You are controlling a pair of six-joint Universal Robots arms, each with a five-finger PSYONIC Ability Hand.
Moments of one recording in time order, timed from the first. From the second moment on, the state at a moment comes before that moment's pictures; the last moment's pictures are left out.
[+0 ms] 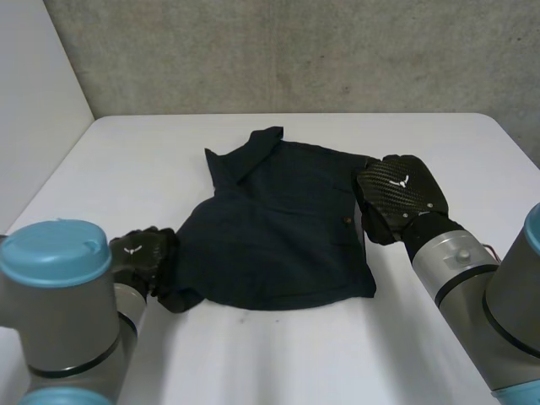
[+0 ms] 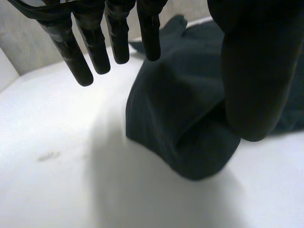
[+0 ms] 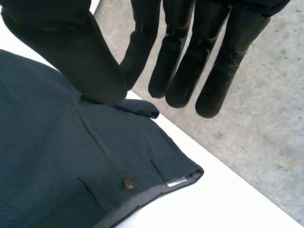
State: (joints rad) left arm 4.16 -1.87 -1.83 3.27 -1.90 3.08; right arm 2.05 -1.42 1.80 -0.29 1.49 2.86; left_hand 0.36 0.34 0.35 0.34 0.16; right_hand 1.00 1.18 1.20 1.19 0.99
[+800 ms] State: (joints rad) left arm 4.13 -1.64 -1.61 3.27 -1.73 3.35; right arm 2.06 -1.14 1.75 -0.23 1.39 3.27; left_hand 1.11 1.19 1.19 1.19 0.99; right_hand 0.33 0.39 0.37 0.37 0.20
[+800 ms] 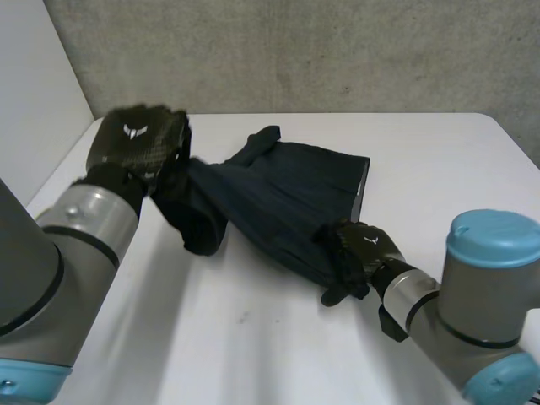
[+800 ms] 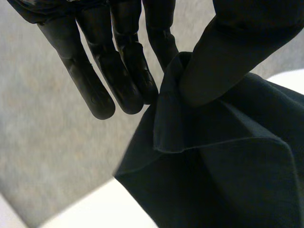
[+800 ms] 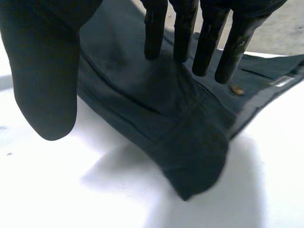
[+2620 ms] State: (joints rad) left arm 4.32 -2.48 -1.01 3.15 -1.44 3.82; right arm 1.98 -1.27 1.81 0.22 1.43 2.30; left_hand 1.12 1.19 1.19 1.19 0.97; right_hand 0.99 1.18 1.20 1.19 0.99
